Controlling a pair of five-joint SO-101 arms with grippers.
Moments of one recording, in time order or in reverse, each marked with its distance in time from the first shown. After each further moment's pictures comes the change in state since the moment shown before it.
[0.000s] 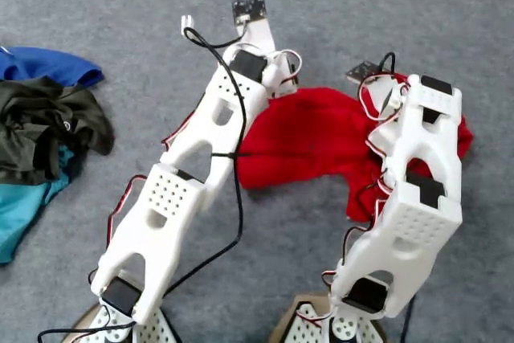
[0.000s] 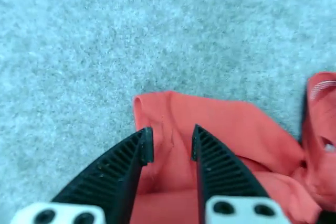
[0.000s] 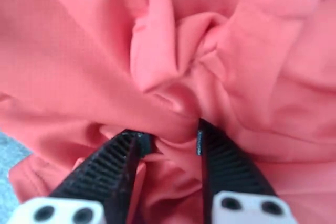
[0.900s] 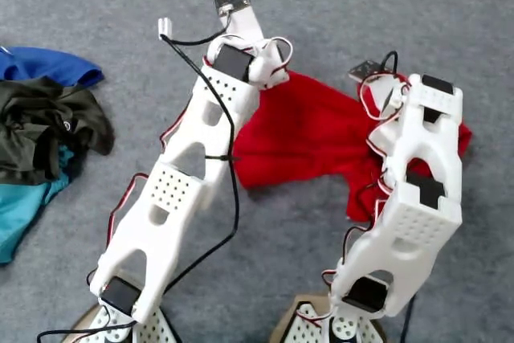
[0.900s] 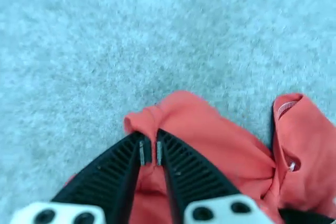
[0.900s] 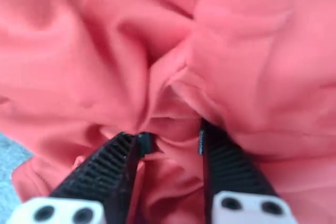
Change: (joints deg) left arm -1.8 4.4 -24.3 15.8 3.2; right arm 0.1 -2.8 0.0 0.6 -1.6
